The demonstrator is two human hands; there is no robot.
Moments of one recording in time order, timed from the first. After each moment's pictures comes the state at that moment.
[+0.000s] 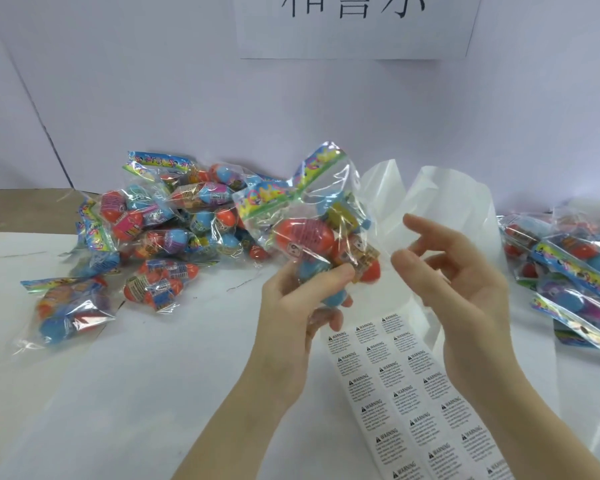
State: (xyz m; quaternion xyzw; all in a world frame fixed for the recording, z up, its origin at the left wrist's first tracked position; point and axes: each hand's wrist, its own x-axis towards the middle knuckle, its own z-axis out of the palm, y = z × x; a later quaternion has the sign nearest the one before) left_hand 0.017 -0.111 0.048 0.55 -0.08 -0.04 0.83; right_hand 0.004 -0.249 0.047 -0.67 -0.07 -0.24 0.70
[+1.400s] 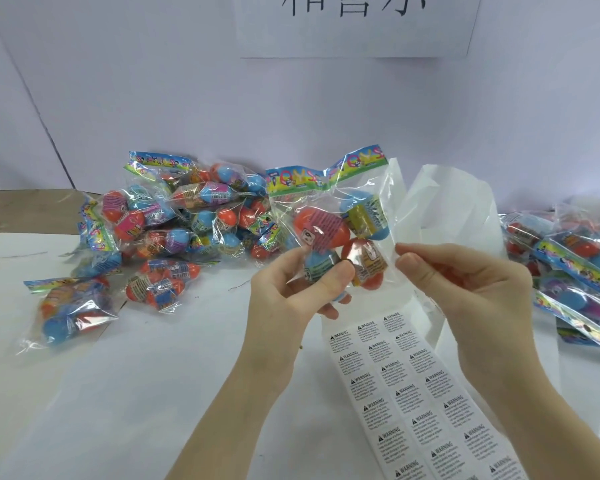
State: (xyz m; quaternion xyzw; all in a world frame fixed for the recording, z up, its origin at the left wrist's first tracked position) left_hand 0.023 -0.103 0.048 0.62 -0.11 0.02 0.78; right_hand 0.002 -0.253 0.052 -0.69 -0.06 -0.28 0.66
